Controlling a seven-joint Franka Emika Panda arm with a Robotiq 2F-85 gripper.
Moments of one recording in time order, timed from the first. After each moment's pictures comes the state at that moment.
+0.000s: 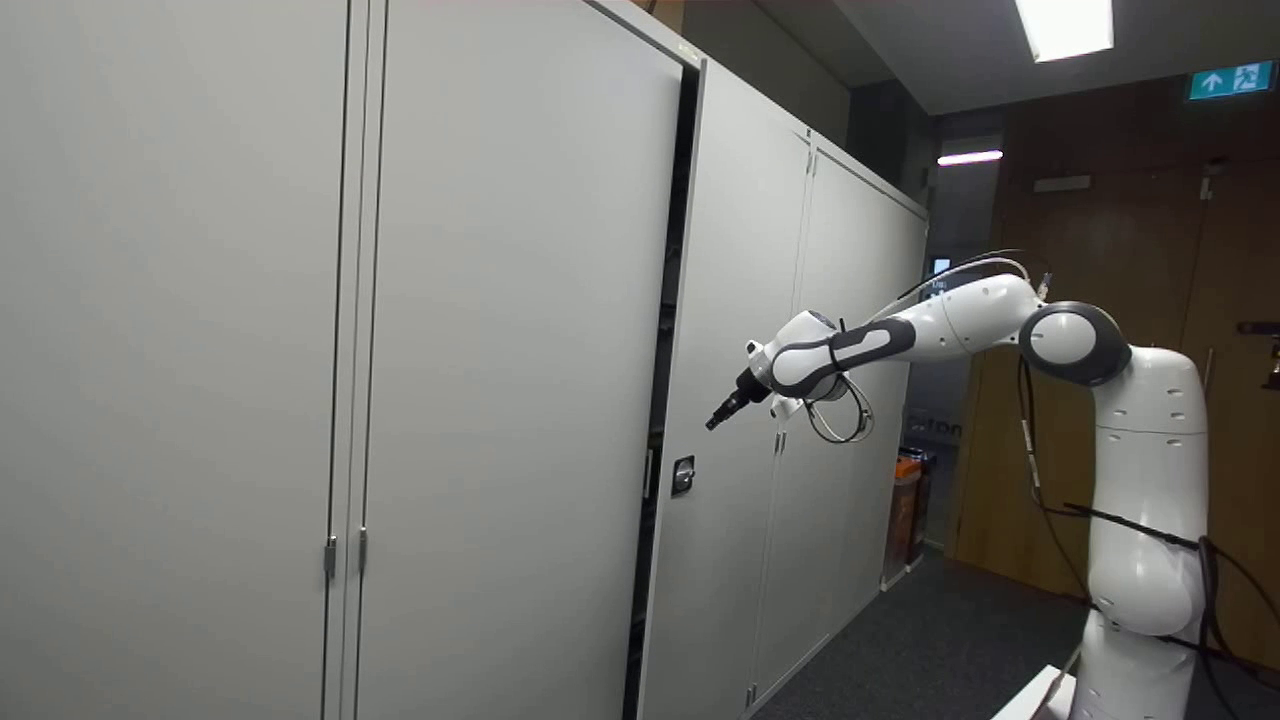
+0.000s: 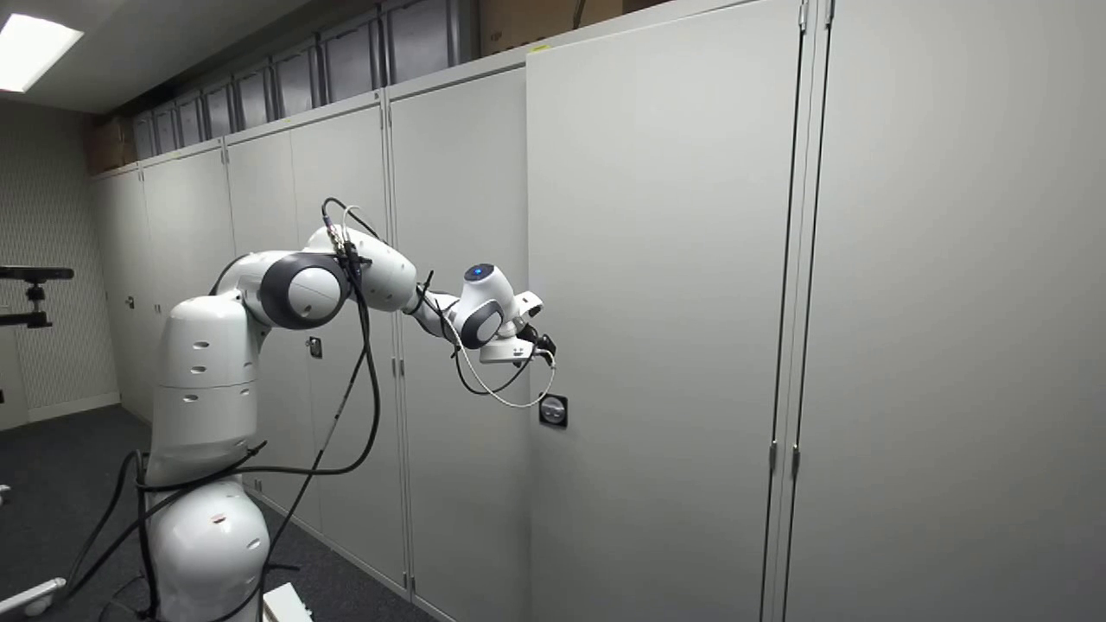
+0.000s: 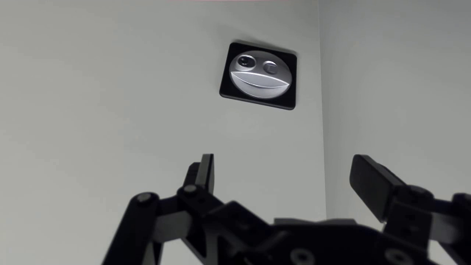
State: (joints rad) arm 0.08 0.13 0.10 -1.93 0.13 2.79 -0.43
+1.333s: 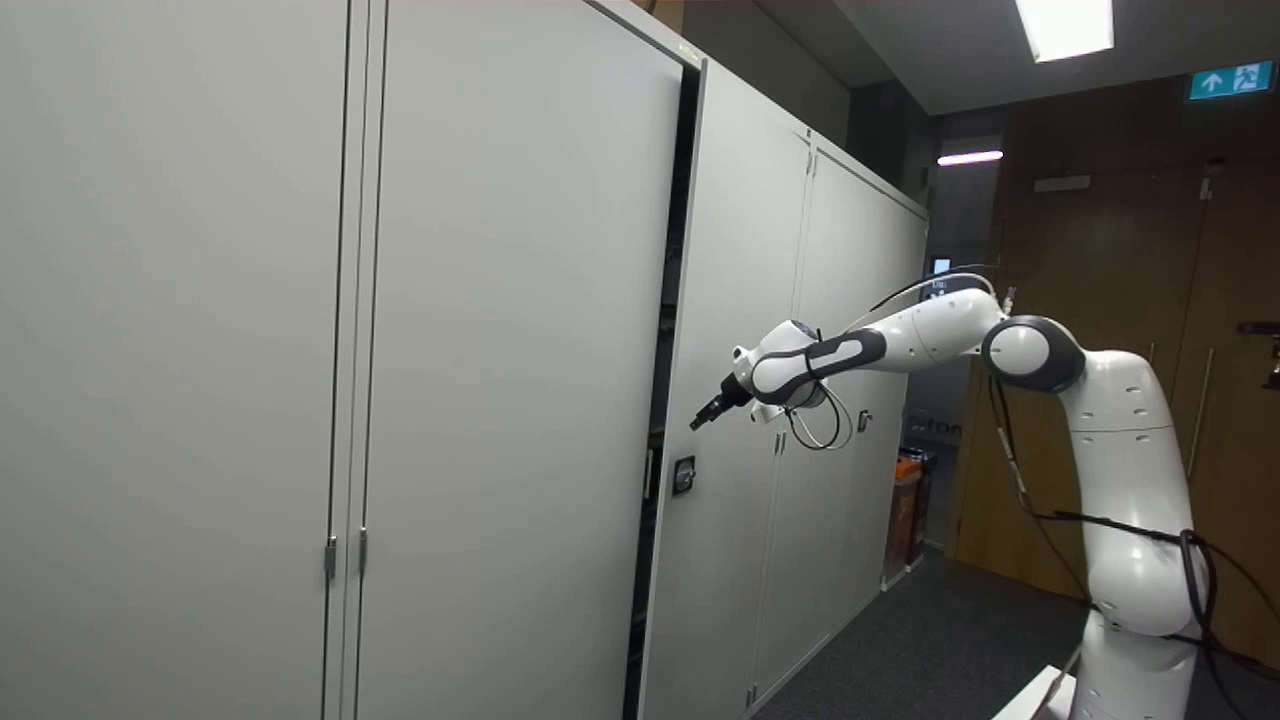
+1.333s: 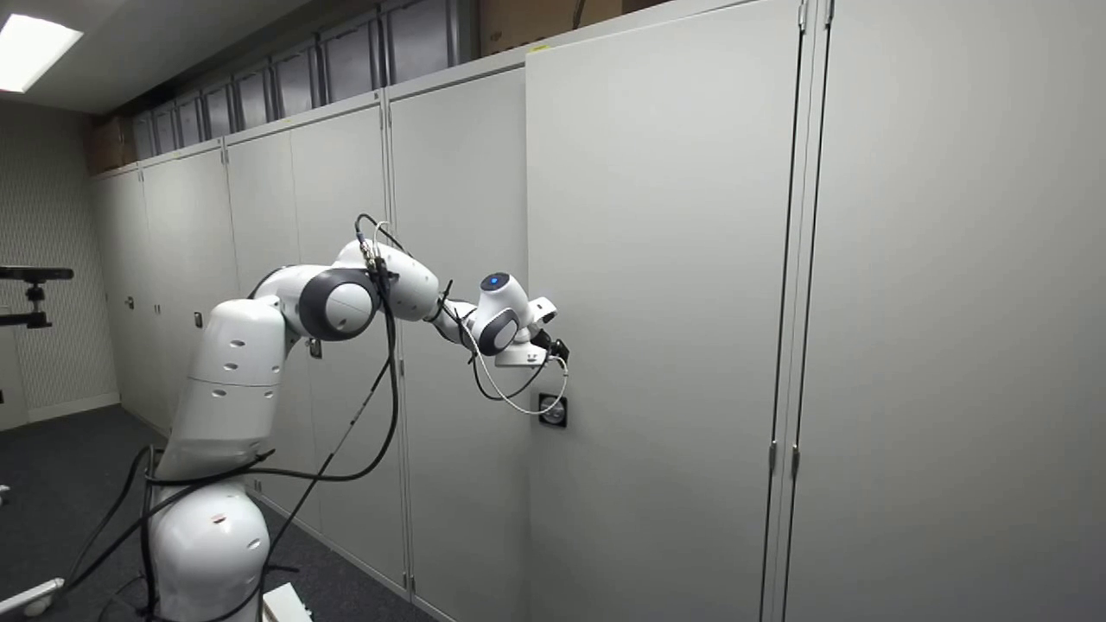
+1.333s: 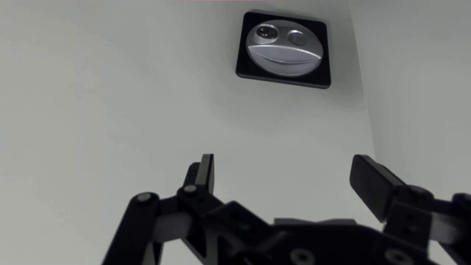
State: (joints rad) arm 0.08 0.29 0.09 -1.78 0.13 2.83 -0.38
